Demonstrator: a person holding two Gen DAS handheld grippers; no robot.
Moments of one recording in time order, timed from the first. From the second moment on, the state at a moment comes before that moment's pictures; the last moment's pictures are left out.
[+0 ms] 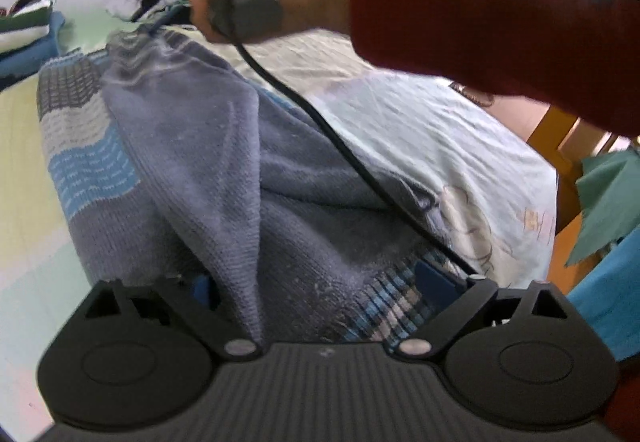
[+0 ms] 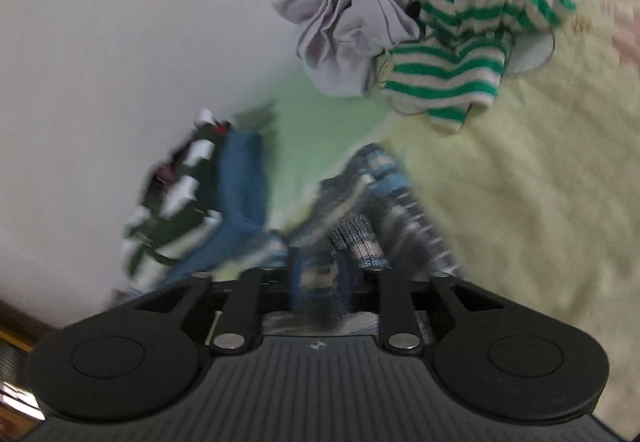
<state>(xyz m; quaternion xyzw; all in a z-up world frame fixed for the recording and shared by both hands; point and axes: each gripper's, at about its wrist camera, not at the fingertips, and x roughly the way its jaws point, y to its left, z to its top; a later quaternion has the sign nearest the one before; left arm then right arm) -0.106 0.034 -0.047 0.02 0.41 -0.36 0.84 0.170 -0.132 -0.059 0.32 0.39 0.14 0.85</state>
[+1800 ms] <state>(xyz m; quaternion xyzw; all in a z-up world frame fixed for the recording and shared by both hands) -0.074 0.112 -0.032 -0.14 0.39 -0.22 0.88 0.205 -0.066 -0.055 0.22 0.28 0.28 0.89</state>
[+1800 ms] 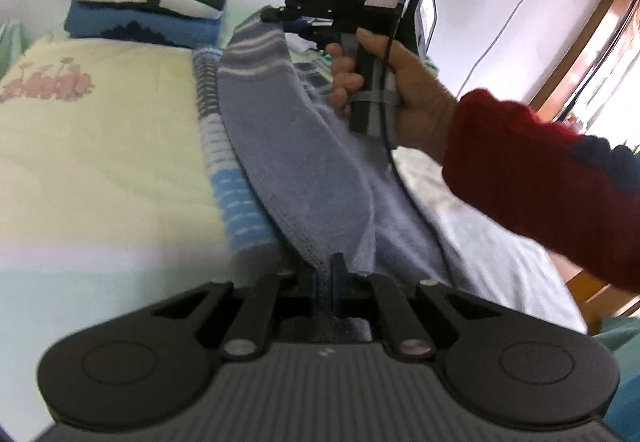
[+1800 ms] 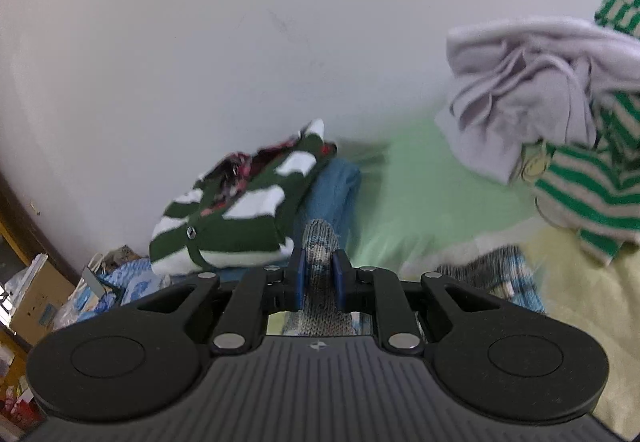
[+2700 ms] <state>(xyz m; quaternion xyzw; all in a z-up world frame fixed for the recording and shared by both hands) -0.078 0.071 -0.020 -0.03 0.38 -0.23 0.89 0.177 -0.003 -0.066 0.04 0.32 0.25 0.91</state>
